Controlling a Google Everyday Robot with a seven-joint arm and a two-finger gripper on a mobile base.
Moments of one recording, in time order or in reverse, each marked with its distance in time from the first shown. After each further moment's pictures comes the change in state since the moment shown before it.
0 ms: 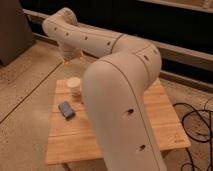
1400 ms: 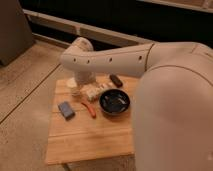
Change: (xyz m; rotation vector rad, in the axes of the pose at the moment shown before) arm 0.127 -0.046 0.037 0.016 0.023 0.220
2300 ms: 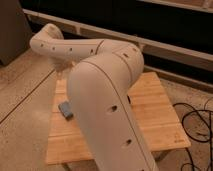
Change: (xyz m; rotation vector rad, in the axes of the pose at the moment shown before) arm -0.096 0.131 0.001 0.013 -0.020 -0.270
